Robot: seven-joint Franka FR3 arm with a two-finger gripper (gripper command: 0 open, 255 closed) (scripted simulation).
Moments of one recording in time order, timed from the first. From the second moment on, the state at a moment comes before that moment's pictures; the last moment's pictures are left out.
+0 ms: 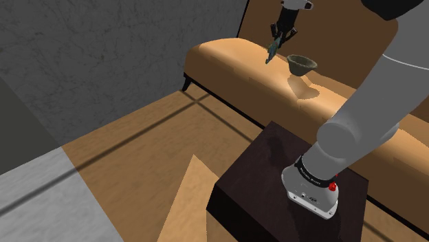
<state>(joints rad) -0.42 0.14 -0.33 -1.77 -0.01 1.89 0.82</state>
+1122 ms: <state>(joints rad) -0.43 0.14 -0.34 -1.55 -0.01 1.66 0.81</state>
